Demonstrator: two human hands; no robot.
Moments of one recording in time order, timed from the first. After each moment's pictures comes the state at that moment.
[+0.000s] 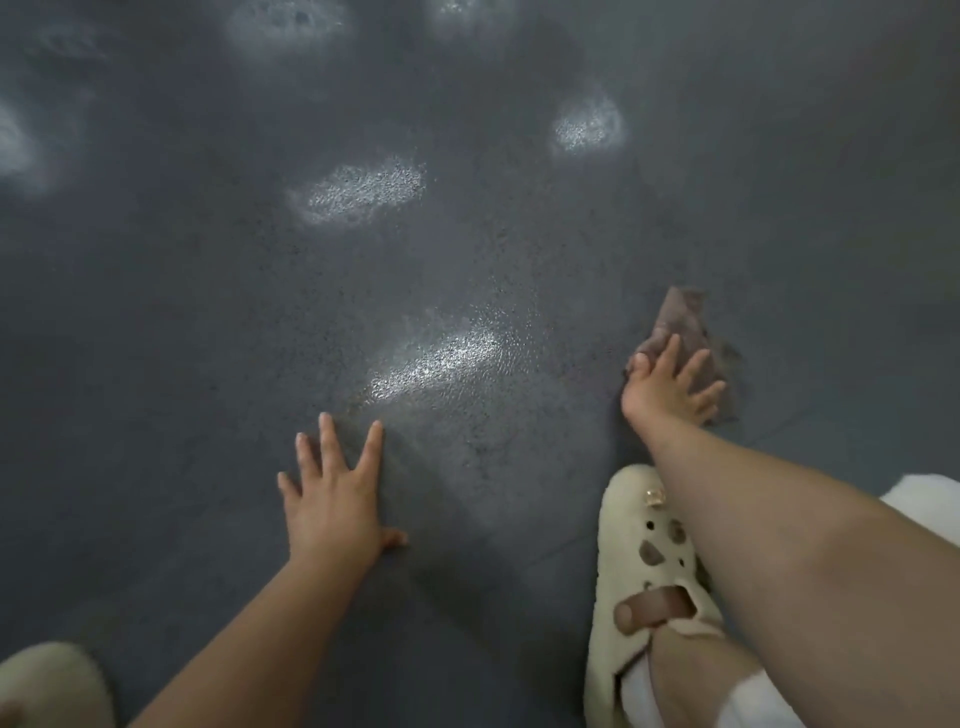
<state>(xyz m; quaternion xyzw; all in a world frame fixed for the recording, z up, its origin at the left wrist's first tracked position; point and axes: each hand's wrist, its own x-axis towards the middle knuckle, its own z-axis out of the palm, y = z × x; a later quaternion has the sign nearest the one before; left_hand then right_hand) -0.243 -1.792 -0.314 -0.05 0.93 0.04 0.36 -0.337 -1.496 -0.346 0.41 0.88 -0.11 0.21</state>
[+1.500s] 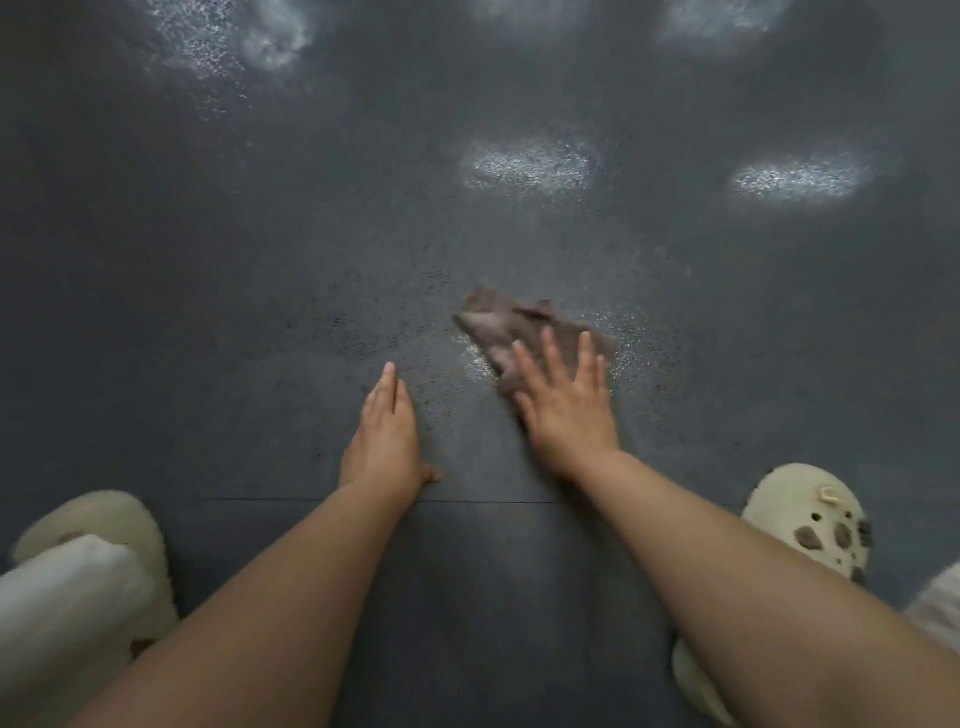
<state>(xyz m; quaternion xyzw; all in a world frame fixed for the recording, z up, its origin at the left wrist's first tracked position) -0.117 -1.887 -0.316 -0.25 0.90 0.20 0.31 -0.216 -1.722 -0.362 -0.26 0.94 -0.01 0.20</state>
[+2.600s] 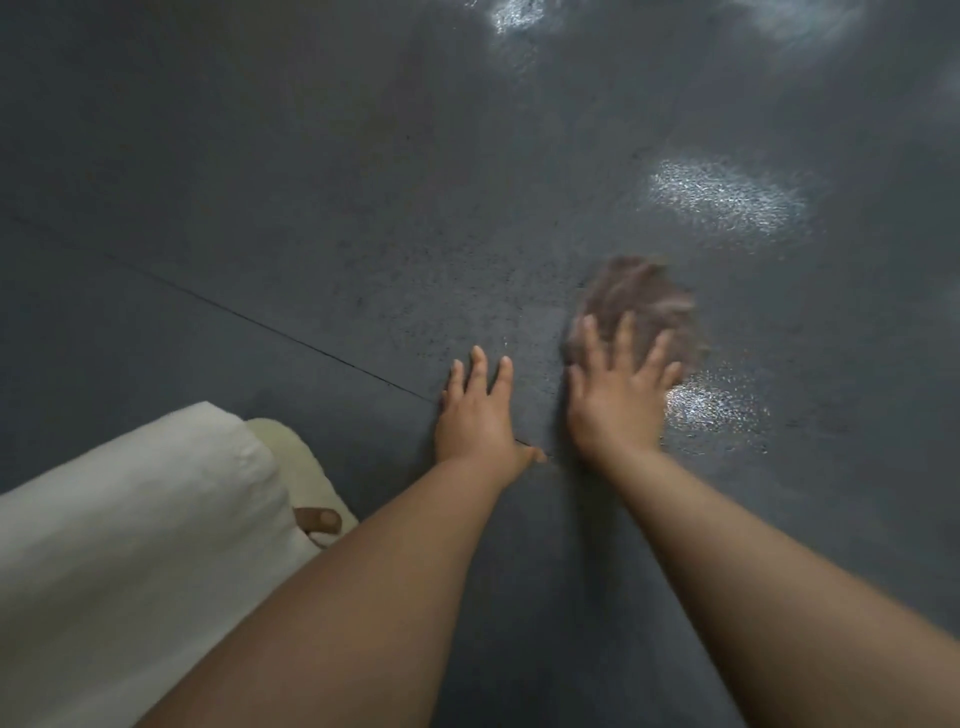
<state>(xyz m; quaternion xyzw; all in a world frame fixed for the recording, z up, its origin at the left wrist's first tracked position) -0.010 -1.994 -0.326 -0.40 0.85 0.23 0.26 -0.116 -1.914 -0.360 -0.29 0.93 -0.03 0.21</state>
